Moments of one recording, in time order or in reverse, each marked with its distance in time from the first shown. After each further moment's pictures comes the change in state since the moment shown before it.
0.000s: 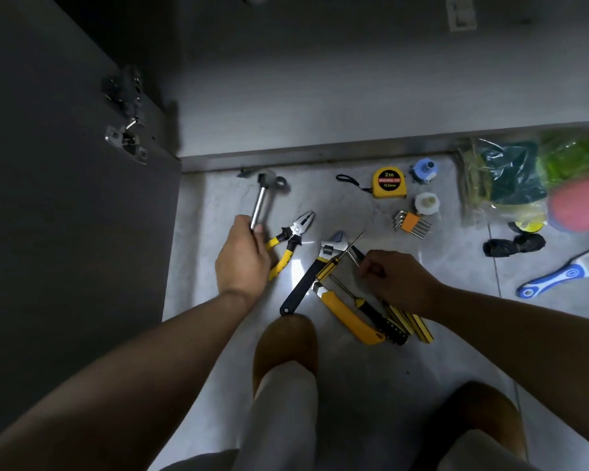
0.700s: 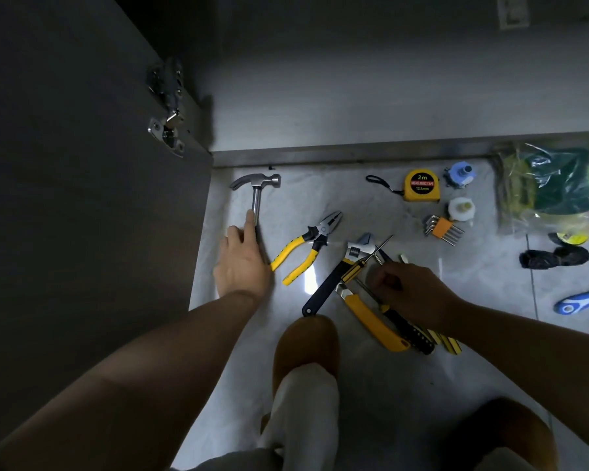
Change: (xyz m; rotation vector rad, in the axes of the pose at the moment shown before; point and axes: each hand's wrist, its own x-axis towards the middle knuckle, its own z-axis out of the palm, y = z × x) left_hand 0.005 -0.050 -0.006 0.359 -0.081 -0.032; right_hand 0.002 -0.007 0.019 -0.084 -0.046 -0.063
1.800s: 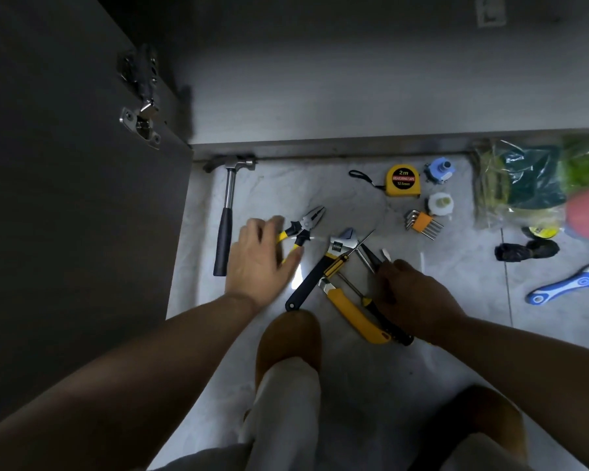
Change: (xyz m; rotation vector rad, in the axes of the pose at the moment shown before) left_hand -0.017 0.034 0.000 -0.129 0.001 0.363; right_hand -0.023 0.014 0.002 -0.386 0.049 0.071
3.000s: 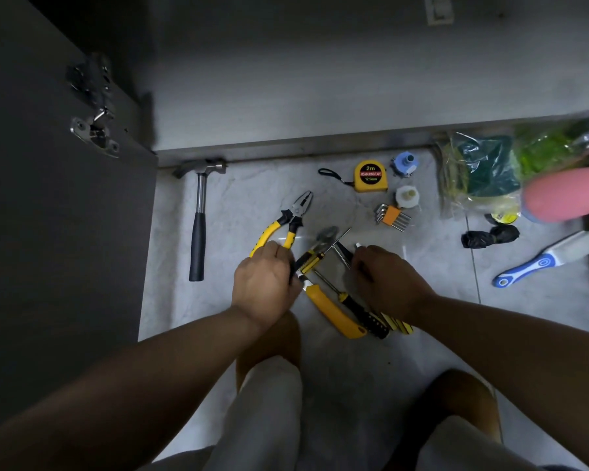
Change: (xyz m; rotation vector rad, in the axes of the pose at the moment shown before) left_hand -0.016 0.057 0.002 0.241 -0.224 0.132; right_hand 0.001 0.002 -0.016 0.206 0.116 -0.073
